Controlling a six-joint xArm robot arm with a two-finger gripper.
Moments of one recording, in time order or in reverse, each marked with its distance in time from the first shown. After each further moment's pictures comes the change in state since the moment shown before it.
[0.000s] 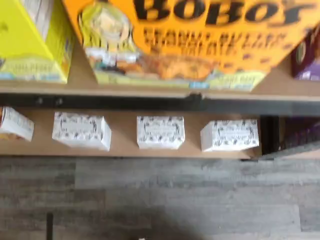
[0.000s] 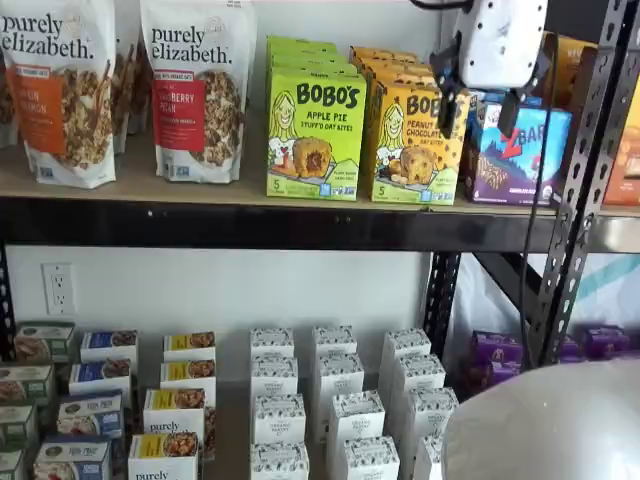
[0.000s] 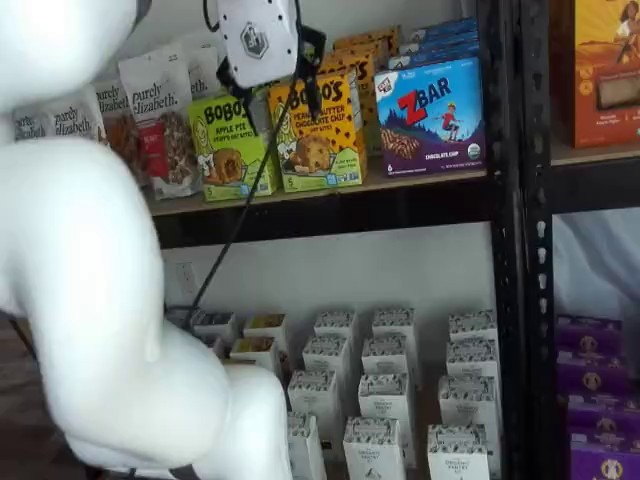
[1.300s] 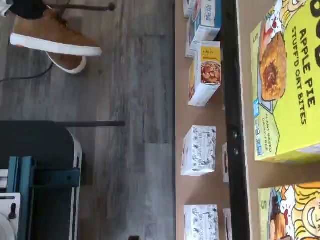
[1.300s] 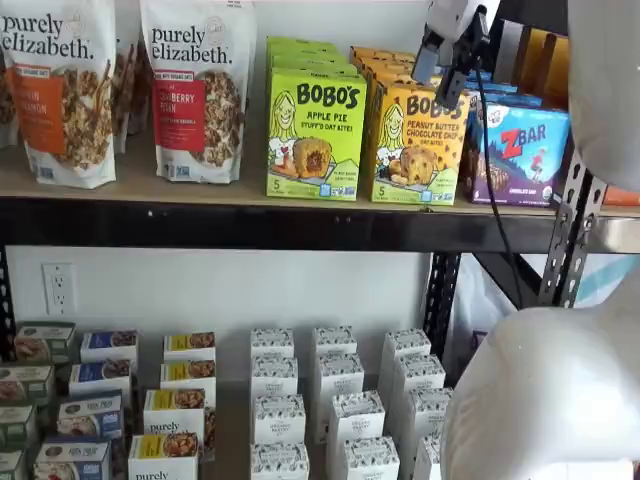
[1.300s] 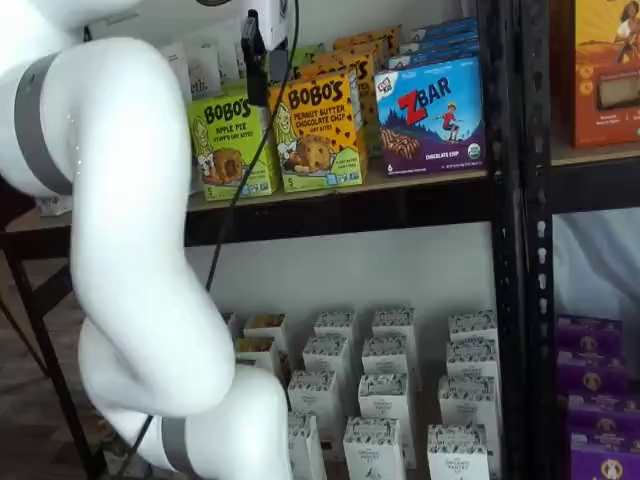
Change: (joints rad) arm -0.115 0.306 -0.313 0.322 0.148 -1.601
